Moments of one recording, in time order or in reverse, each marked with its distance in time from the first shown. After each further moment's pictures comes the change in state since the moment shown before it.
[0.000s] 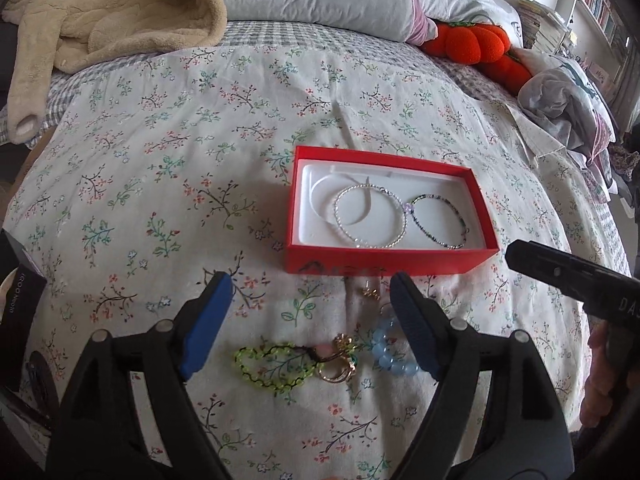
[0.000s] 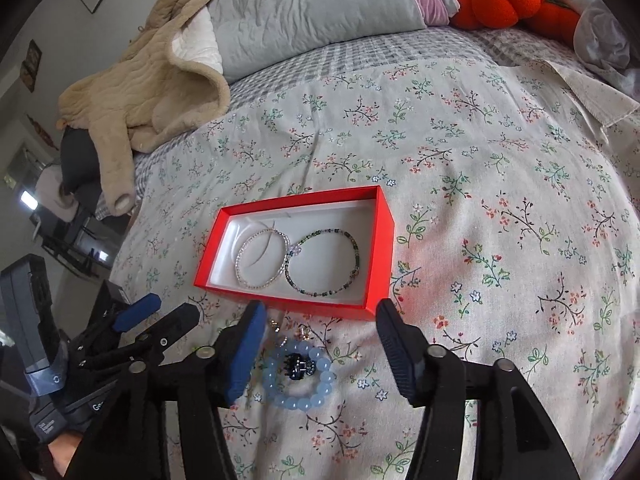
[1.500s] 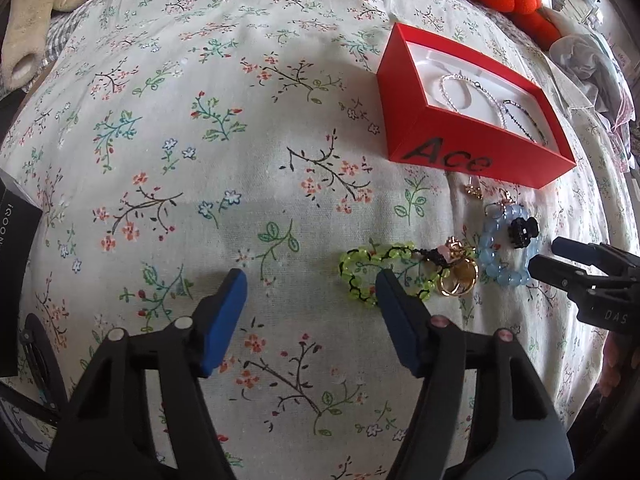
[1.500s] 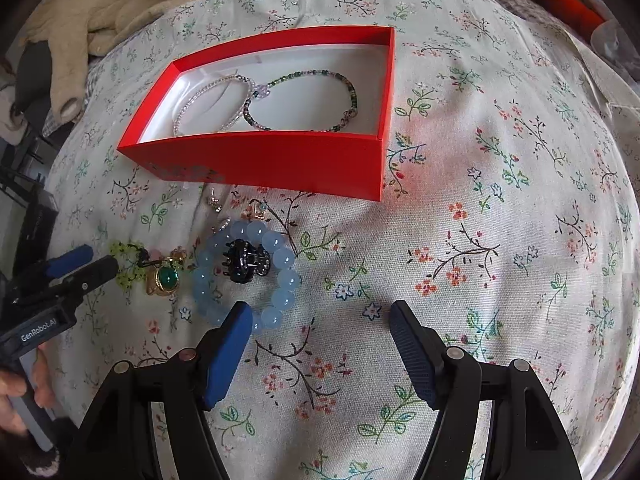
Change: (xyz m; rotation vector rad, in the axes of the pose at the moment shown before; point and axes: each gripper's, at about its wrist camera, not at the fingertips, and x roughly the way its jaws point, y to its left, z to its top) left arm 0.037 0.063 -0.040 -0.006 0.229 0.015; right arm 0.066 0.012 -0.050 -0.112 0.279 -0.217
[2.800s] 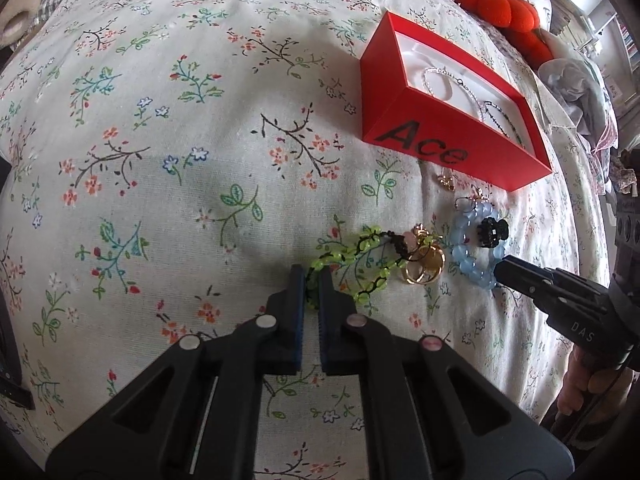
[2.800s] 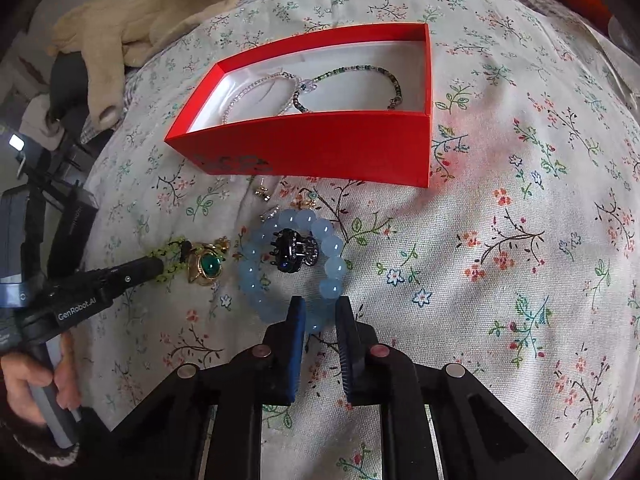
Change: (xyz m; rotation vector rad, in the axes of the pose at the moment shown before) left arm -0.001 0.003 -0.022 -0.094 0.027 -0.148; right arm -0.002 0.002 -0.016 -0.006 -0.055 0.158
